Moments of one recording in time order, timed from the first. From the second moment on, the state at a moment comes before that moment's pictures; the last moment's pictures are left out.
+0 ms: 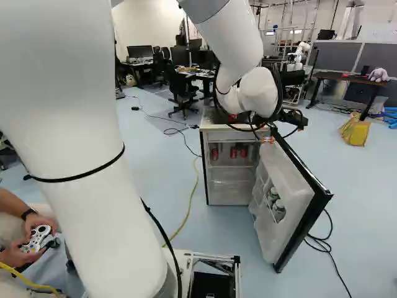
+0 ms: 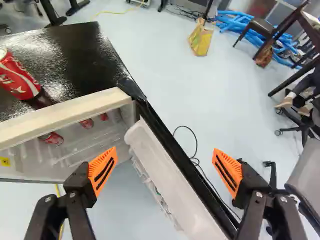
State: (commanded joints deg) arm -43.4 -6.9 -52.7 -31.5 3.1 15.7
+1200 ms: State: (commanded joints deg) arm -51.3 -13.5 -65.4 -18.2 -20.8 15.7
